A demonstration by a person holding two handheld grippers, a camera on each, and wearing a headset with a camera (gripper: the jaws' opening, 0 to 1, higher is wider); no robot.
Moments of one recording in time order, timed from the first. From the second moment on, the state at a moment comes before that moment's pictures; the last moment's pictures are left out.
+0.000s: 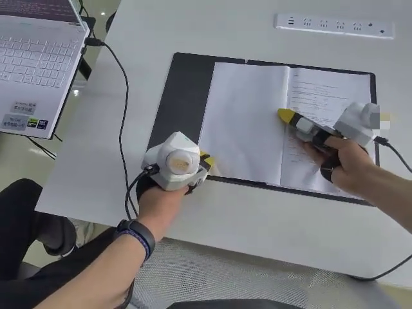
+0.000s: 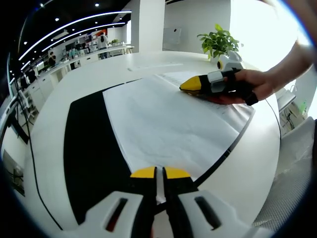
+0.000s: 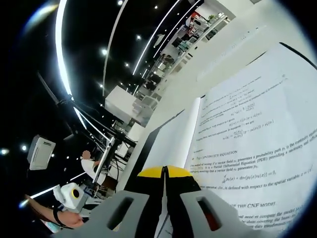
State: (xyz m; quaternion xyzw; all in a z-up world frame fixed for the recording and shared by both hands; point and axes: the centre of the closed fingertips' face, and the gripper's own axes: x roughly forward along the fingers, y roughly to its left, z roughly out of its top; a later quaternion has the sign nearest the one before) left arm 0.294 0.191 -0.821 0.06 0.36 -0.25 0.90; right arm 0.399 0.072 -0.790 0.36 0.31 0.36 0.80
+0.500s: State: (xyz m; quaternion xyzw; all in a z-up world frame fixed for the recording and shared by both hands) left arm 0.294 0.193 -0.818 0.06 0.36 -0.26 0.90; right arm 0.328 0.077 -0.785 0.35 0.33 0.37 0.79
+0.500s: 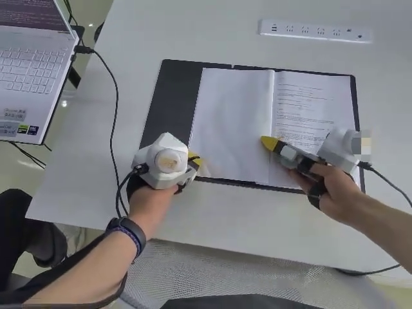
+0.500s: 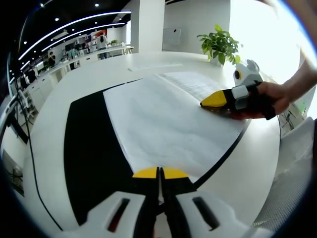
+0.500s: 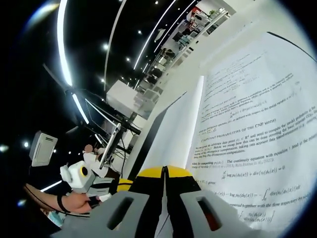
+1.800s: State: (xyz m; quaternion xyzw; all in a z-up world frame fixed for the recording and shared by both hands) left arm 0.293 0.192 -0.816 0.05 0.37 -0.26 0.89; right arm 0.269 0.065 -0.803 0.32 0.38 0.38 0.78
